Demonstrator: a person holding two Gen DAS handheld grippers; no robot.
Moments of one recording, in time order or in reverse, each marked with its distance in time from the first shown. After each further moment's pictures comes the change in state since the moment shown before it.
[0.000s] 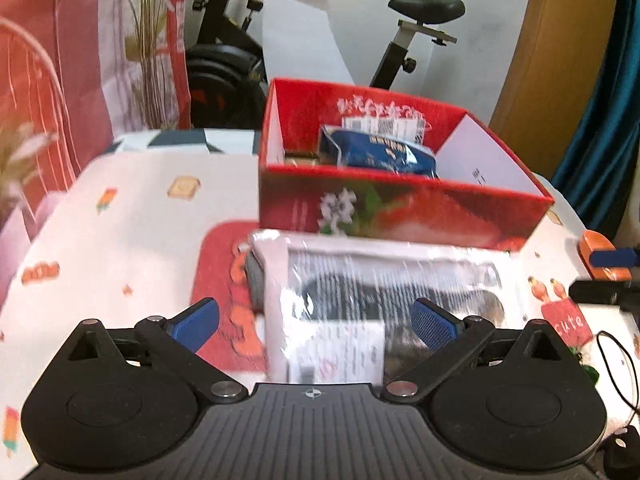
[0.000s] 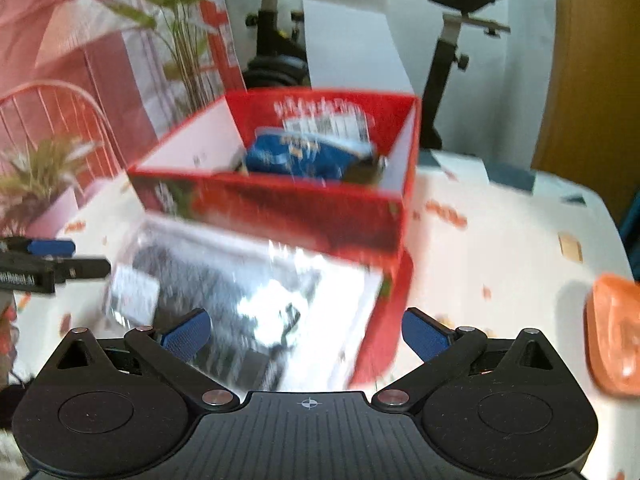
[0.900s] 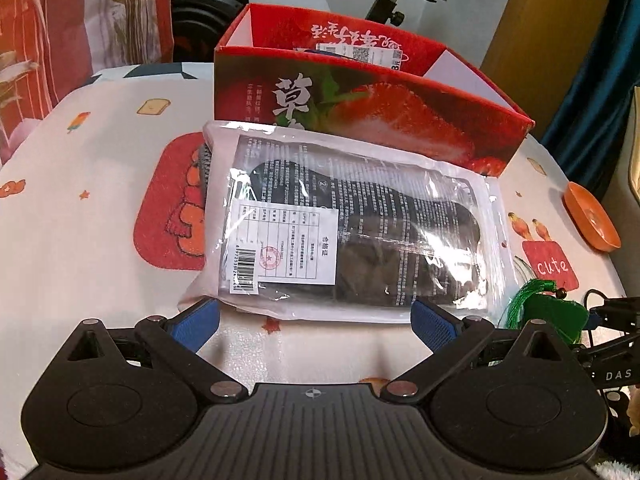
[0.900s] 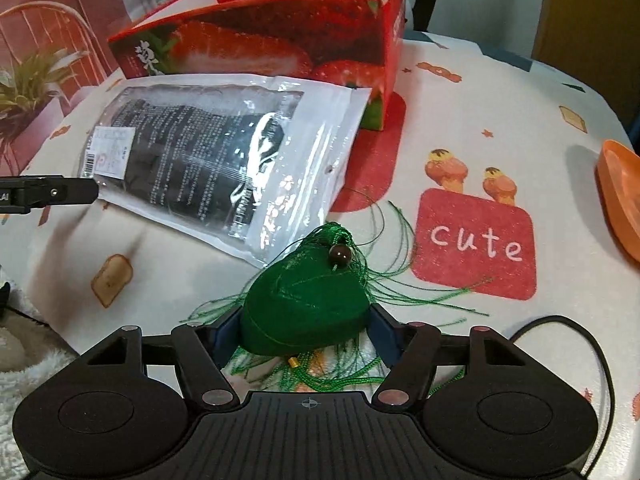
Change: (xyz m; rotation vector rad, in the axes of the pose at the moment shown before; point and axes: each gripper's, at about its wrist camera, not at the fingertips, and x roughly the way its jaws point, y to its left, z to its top) left arm 0.012 -0.028 -0.064 -0.039 0.121 -0.055; right arm 0.020 -0.009 -0.087 0.025 0.227 0.002
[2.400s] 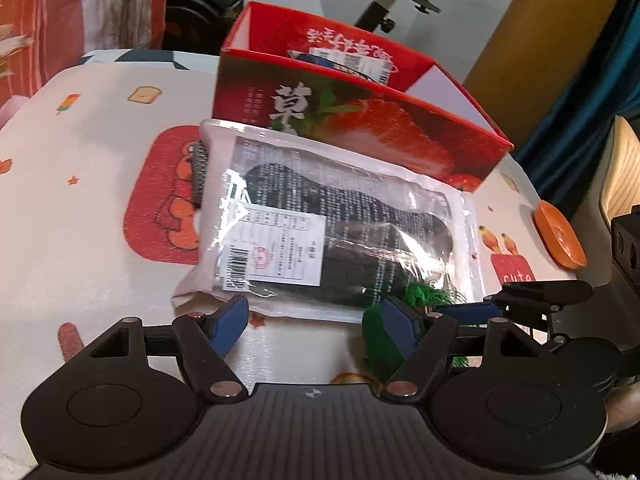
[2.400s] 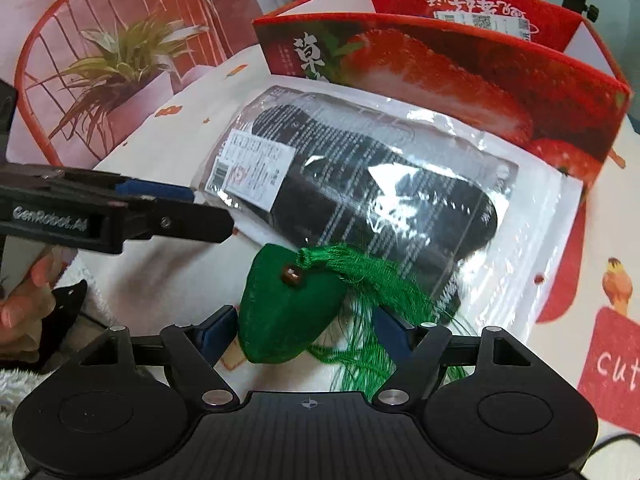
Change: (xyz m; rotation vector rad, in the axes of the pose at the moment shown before) left arm -0.012 0.018 0.002 -0.075 0.007 -0.111; right arm 0.026 0.084 0.049 -0.205 0.013 0.250
